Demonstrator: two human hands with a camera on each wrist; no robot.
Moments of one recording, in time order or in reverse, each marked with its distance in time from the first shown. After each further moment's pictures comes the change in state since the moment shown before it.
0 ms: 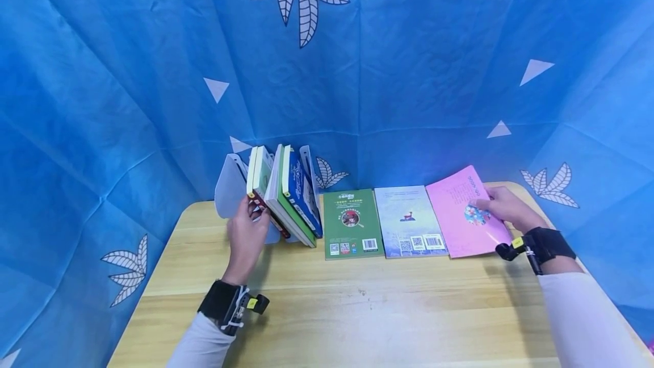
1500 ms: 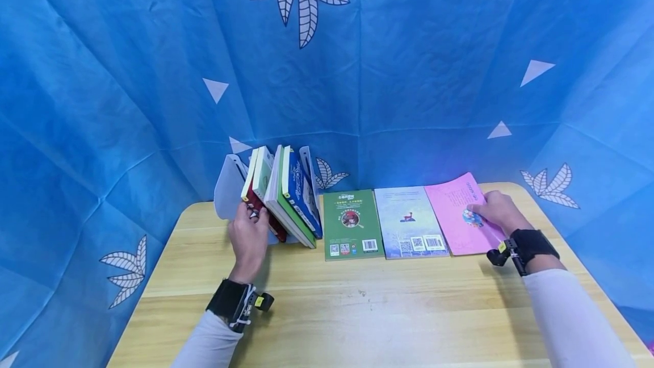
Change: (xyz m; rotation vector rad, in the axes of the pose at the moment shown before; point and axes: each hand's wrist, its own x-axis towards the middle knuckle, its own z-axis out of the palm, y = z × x) left_hand -0.005 -0.007 0.014 0.115 0.255 0.138; right_hand 0.016 0.009 0.017 -0.154 0.126 0.167
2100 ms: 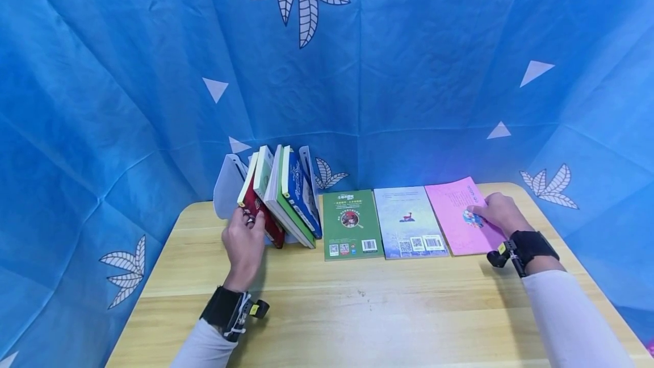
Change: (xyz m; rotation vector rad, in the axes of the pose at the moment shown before) left_hand -0.008 -0.002 -0.009 -0.002 0.018 -0.013; right_hand -0.003 0.005 0.001 -0.086 0.037 0.000
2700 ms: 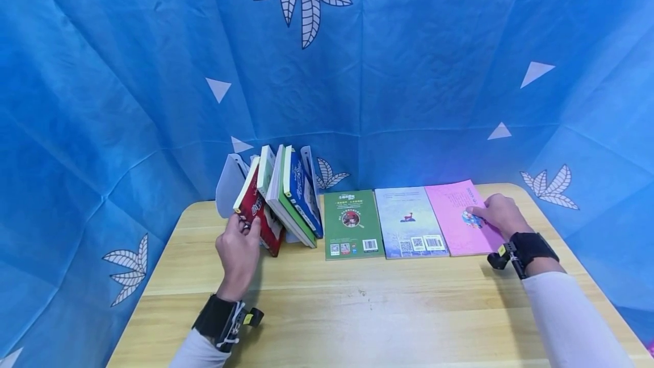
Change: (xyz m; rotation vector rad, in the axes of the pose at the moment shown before) left_hand -0.009 -0.006 -0.016 0.020 0.021 0.060; right_hand -0.005 -0.002 0.004 0.052 0.034 -0.007
